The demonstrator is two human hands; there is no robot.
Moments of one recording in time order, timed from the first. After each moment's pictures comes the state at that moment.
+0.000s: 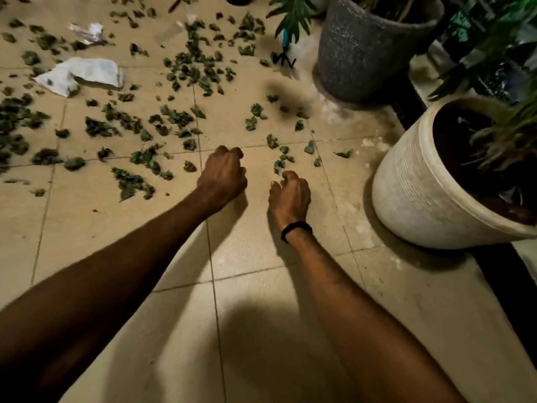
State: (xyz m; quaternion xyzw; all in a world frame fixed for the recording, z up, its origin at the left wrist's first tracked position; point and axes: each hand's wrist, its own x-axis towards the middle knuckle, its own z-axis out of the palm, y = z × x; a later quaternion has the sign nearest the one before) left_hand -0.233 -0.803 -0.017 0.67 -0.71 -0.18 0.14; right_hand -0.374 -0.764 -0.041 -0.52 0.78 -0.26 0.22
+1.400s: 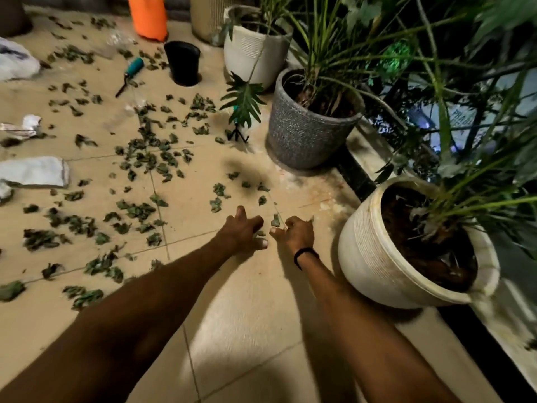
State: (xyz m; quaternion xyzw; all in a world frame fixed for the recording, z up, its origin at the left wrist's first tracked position) left_hand -0.304 -0.926 -0.050 0.49 -0.83 -0.28 -0.07; right_hand -0.458 -0.865 -0.020 -0.42 0.84 -0.21 0.27
